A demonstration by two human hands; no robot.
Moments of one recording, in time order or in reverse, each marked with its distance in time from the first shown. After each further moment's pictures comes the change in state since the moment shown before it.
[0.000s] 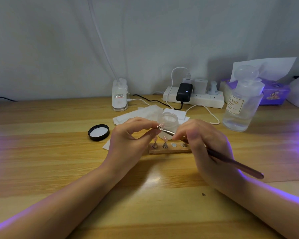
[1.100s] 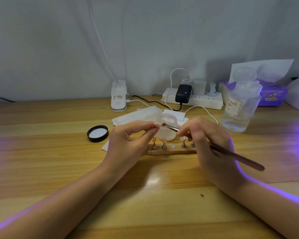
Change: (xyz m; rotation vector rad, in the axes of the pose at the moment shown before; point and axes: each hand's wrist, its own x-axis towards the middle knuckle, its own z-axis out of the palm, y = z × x) left_hand -0.001 0.003 0.000 -0.058 0.008 -0.070; right_hand 0.002 0.000 -0.006 -0.011 0.062 0.085
